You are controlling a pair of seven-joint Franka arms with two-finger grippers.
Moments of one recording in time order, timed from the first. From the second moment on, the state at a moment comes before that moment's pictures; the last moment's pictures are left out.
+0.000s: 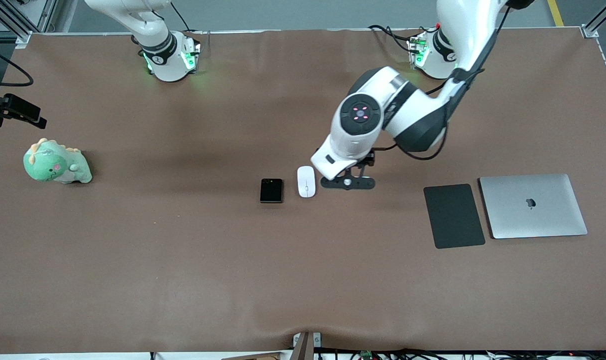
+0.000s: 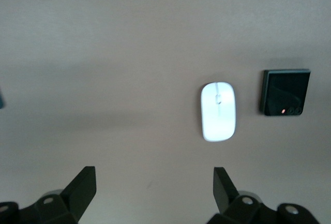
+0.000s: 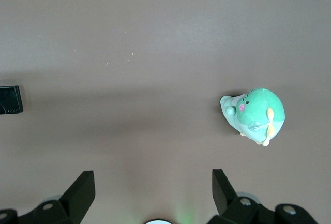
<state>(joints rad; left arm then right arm) -0.38 0.58 -0.42 -1.41 0.15 1.85 -0.77 0.03 -0.03 -0.14 -1.59 -0.01 1.48 -0.04</state>
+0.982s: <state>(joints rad) -0.58 0.85 -0.32 -1.40 0.25 2.18 -1.13 0.03 0.00 -0.14 -1.58 -0.01 1.49 -0.04</state>
